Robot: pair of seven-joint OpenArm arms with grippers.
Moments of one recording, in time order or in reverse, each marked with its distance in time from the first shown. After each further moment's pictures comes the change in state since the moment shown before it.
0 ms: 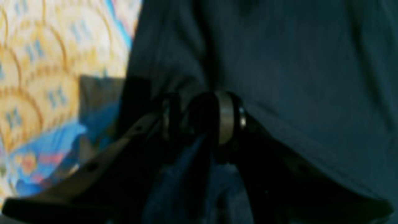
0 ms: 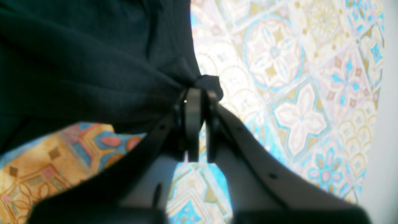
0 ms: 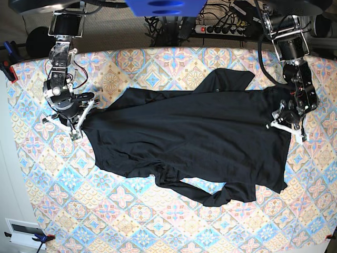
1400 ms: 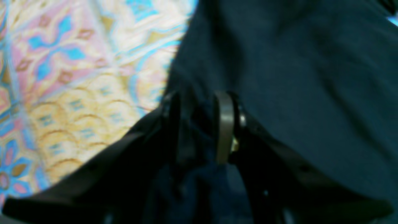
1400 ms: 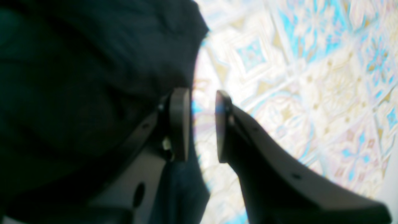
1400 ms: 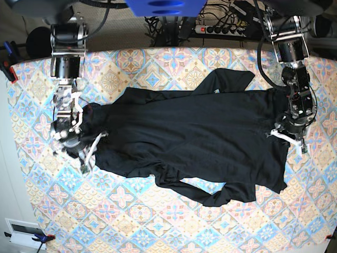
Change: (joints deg) left arm 1.0 -0.7 4.9 6.2 7.1 -0.5 -10.1; right arm 23.5 0.5 -7.8 -25.0 -0.1 0.2 3.6
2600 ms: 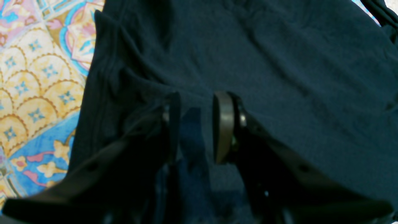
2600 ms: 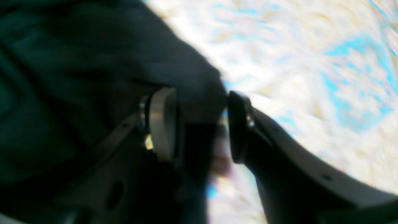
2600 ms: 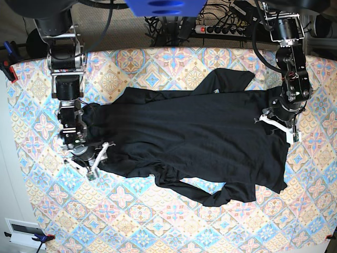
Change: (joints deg) left arm 9.6 1.6 -0.1 15.5 -9.4 0.0 7.6; right arm 8.7 0.1 -3.1 -25.3 -0.1 -0.4 20.6
